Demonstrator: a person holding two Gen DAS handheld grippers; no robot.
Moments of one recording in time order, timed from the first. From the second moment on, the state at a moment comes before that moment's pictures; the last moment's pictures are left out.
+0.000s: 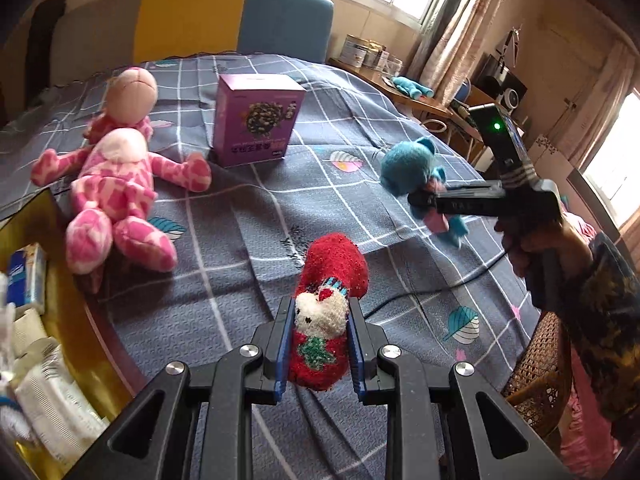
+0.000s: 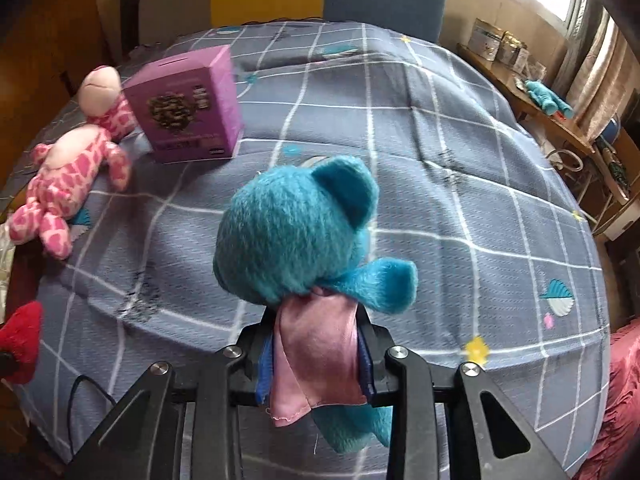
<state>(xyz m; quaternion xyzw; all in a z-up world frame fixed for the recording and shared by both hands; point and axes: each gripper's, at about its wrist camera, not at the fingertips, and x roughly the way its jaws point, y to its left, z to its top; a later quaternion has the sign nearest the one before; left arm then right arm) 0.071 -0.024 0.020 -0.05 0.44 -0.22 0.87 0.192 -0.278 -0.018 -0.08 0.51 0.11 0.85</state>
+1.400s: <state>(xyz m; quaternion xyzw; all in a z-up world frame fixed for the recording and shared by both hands) -0.005 0.219 0.030 -0.23 0.38 0.03 0.89 0.138 -0.191 -0.078 -0.05 0.53 0.17 0.83</state>
